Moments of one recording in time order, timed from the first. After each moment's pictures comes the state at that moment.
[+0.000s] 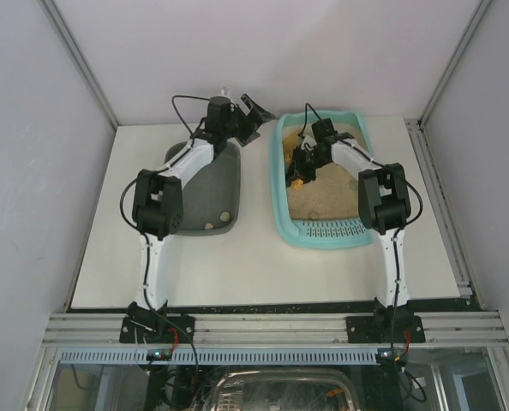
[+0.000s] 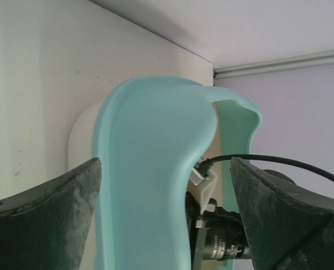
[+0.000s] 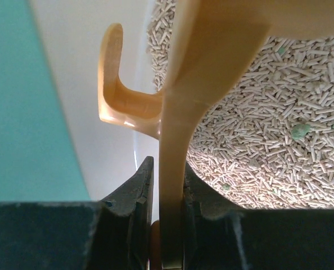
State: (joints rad) left arm -0.35 2.28 1.92 0.01 0.30 -1.03; right arm 0.26 2.31 1.86 -0.69 -0.71 0.42
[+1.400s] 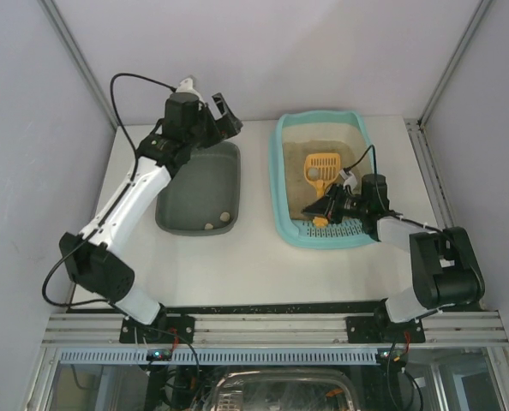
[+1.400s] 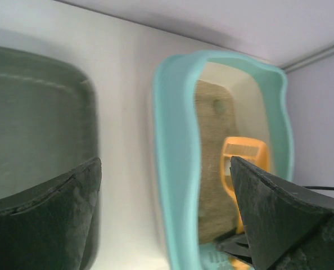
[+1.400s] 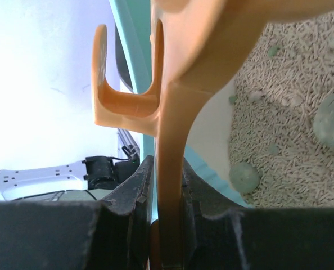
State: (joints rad) left arm -0.41 1.62 1.66 -0.44 -0.02 -0.67; right arm 0.14 1.51 0.64 0.31 -0.90 0.85
